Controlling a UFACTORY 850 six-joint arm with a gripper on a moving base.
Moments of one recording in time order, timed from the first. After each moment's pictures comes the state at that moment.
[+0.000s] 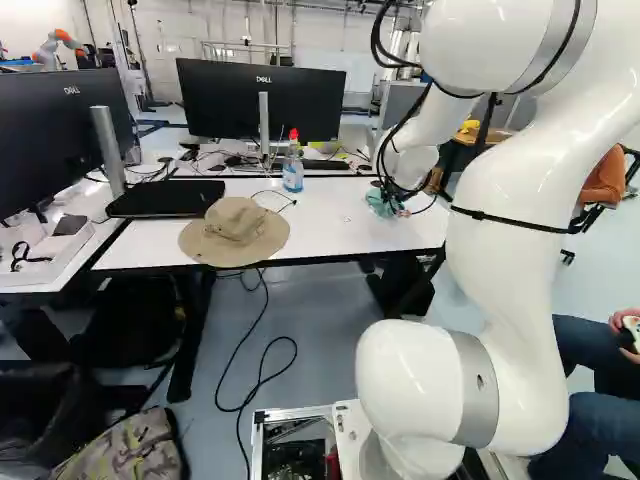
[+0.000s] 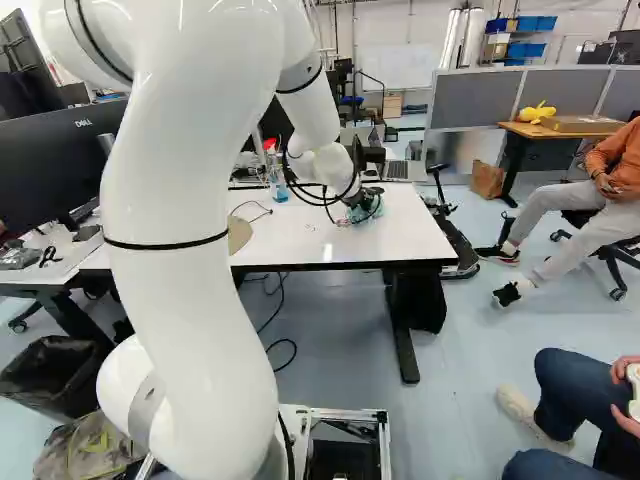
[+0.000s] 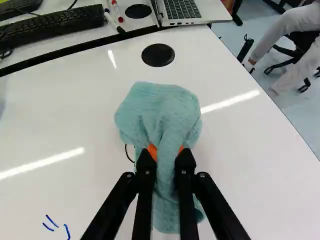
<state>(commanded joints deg) -18.2 -19.5 -55.2 0.0 7.8 0.0</state>
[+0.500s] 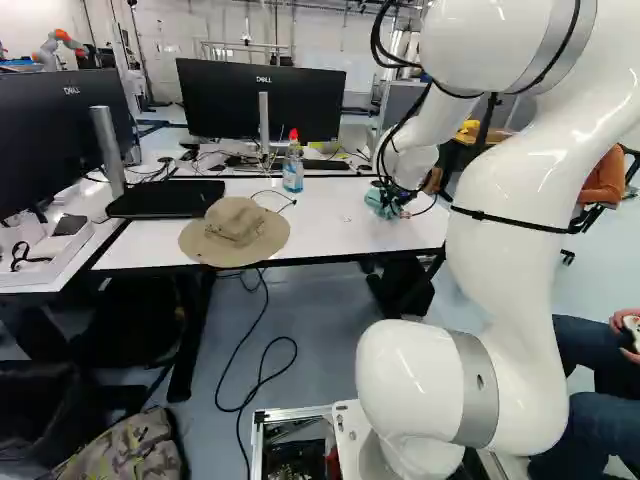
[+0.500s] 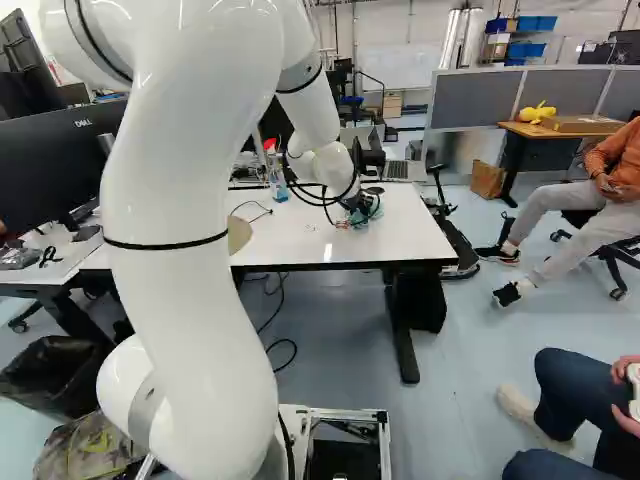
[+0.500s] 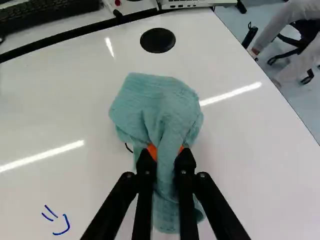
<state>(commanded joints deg) -18.2 -19.5 -55.2 0.0 4.4 0.0</state>
